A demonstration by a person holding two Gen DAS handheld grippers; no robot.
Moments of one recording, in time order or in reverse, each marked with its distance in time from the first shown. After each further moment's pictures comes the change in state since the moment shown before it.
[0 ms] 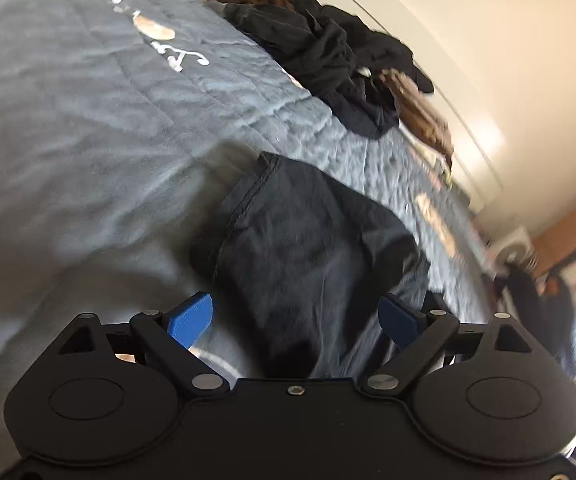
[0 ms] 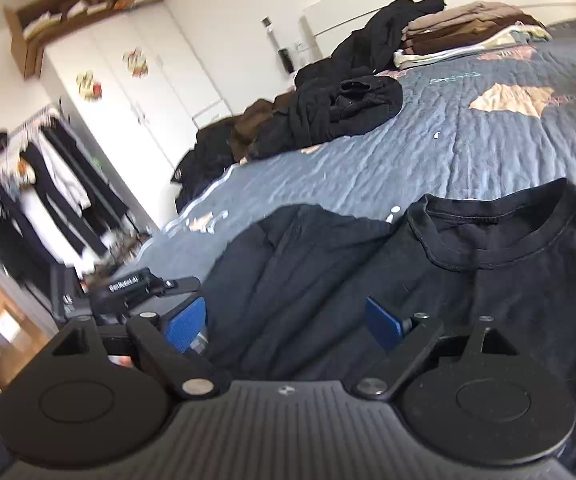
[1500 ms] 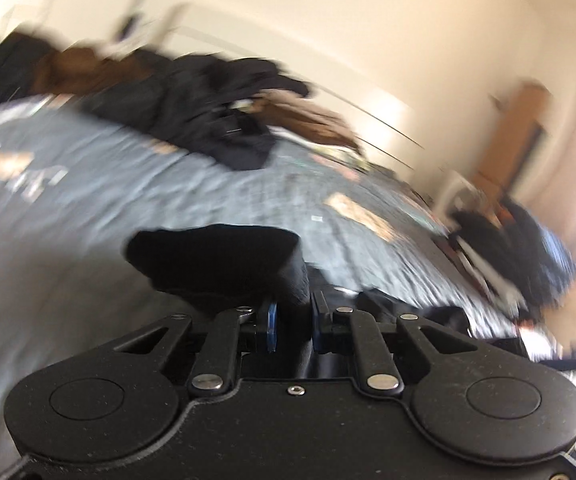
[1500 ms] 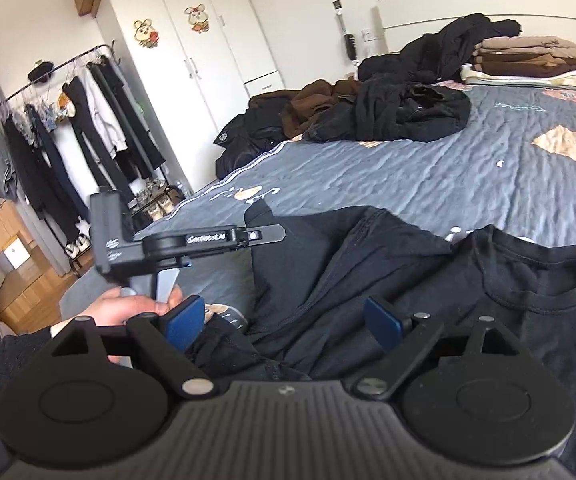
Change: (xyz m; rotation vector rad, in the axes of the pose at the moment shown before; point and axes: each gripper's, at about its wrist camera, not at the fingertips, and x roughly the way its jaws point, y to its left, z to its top) left arm -0.014 -0.108 -0.026 0.576 -0.117 -0.158; right arm 0.001 0.057 0.011 -0.223 0.082 0.043
